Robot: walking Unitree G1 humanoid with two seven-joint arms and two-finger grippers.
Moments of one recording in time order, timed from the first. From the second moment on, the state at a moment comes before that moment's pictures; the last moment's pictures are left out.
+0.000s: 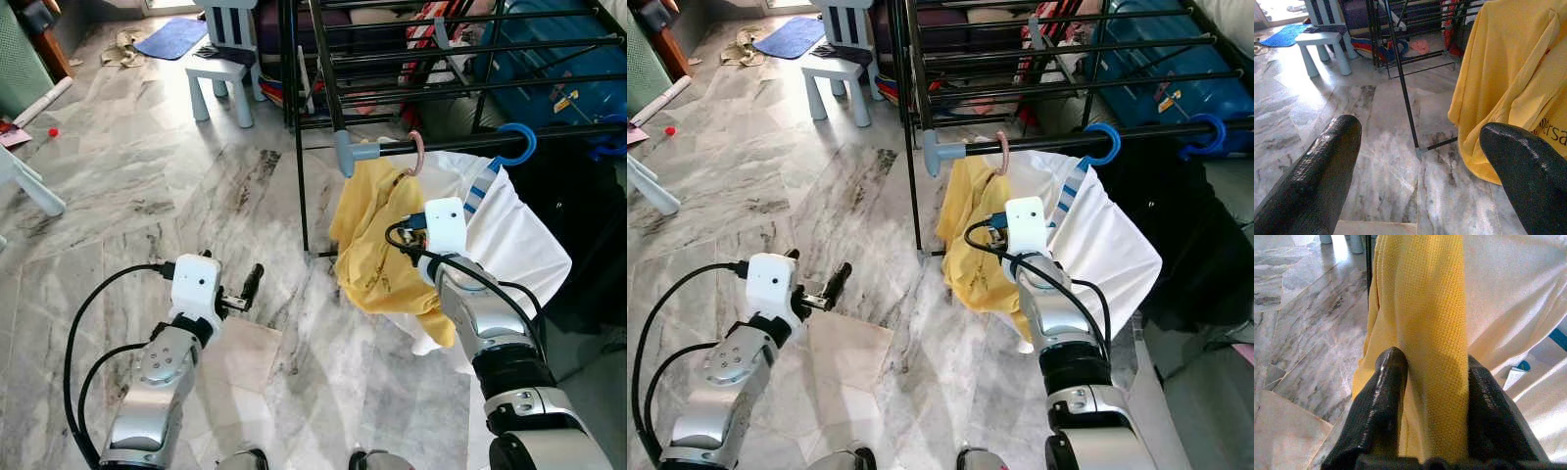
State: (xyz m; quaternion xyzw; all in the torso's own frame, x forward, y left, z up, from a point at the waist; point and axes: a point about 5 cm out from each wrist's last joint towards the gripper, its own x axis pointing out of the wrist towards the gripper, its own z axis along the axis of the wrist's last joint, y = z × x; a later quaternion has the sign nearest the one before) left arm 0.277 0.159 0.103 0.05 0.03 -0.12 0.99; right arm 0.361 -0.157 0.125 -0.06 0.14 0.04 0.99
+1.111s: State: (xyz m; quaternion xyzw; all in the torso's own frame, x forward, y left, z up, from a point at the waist) left arm 0.278 0.154 0.104 0.04 0.03 -0.12 0.99; right arm 0.354 -0.159 0.138 -0.05 0.05 0.03 1.00
